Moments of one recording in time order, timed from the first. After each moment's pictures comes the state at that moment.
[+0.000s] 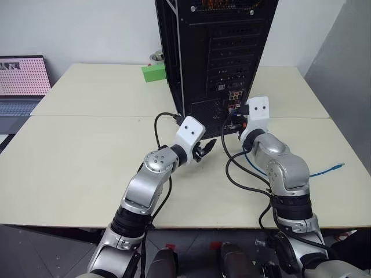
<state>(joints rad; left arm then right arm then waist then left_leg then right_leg) -0.52 0.23 -0.23 -0.23 -0.07 0.66 -0.43 -0.64 -0.11 -0.02 -0.15 0.18 0.82 0.04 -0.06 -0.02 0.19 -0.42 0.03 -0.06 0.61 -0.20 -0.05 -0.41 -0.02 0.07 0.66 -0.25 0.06</state>
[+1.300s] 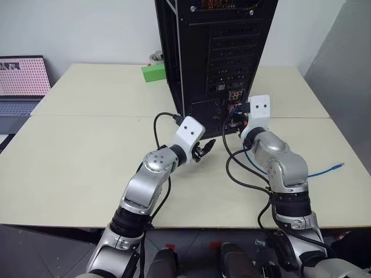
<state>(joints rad) -0.52 0.23 -0.23 -0.23 -0.07 0.66 -0.43 -0.67 -0.09 -0.05 -0.10 0.18 0.78 0.04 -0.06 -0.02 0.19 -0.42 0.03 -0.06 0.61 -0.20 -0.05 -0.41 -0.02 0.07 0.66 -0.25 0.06</state>
